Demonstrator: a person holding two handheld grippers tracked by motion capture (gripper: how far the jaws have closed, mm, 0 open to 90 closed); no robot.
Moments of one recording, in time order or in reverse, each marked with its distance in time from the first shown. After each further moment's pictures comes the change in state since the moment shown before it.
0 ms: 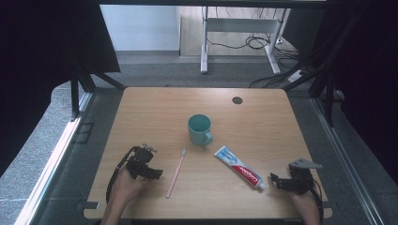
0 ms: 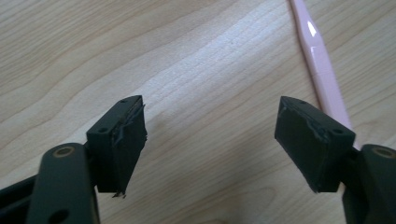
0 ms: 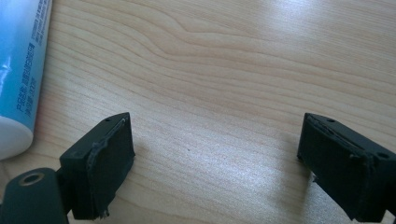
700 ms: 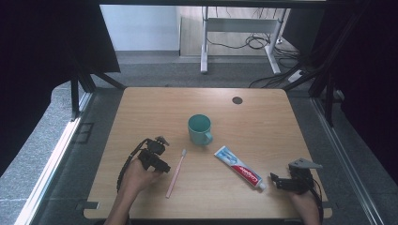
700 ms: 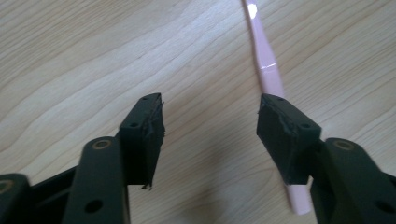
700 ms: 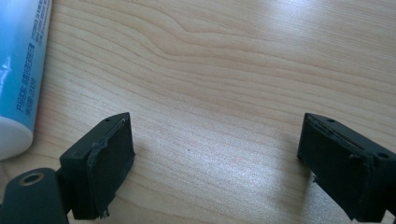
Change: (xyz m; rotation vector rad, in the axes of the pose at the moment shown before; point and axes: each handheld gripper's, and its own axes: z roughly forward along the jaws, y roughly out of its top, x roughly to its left) left arm -0.018 0.043 0.004 0.150 -0.068 -0.014; right arm 0.000 0.000 0.000 0.001 -0.001 0.000
